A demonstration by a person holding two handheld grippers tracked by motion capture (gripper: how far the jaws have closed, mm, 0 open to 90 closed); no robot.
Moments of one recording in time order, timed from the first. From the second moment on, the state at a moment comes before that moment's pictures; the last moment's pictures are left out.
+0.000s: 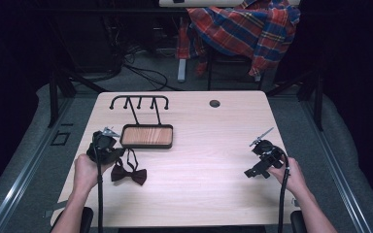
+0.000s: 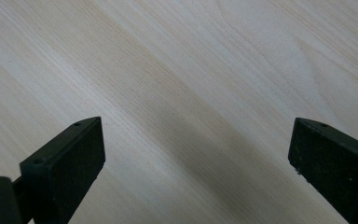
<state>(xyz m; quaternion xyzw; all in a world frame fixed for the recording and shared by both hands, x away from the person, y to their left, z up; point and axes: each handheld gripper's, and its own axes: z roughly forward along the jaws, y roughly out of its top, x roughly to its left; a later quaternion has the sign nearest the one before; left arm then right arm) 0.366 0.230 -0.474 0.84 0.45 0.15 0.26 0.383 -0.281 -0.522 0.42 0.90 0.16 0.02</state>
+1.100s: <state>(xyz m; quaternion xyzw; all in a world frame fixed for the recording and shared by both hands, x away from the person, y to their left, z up) 0.362 0.248 -0.450 0.82 0.46 0.17 0.29 0.385 -0.285 -0.526 0.43 0.89 0.17 0.02</state>
